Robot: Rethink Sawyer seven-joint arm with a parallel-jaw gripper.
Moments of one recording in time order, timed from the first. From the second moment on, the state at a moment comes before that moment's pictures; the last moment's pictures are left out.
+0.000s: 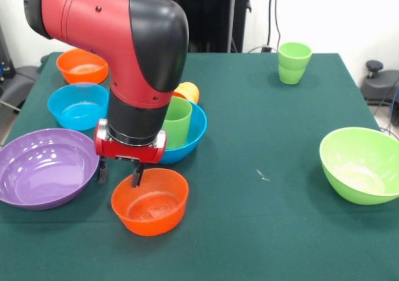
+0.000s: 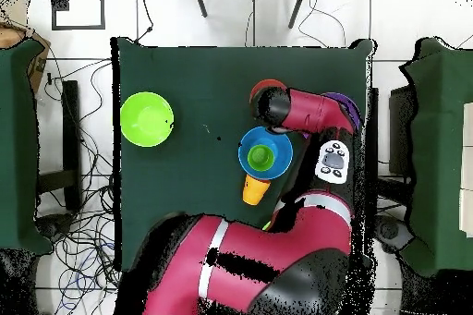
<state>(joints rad) -0.22 -0.19 -0.23 1.09 -0.02 0.58 1.45</state>
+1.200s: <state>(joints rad) -0.22 -0.16 -0.24 1.09 -0.02 0.58 1.45</state>
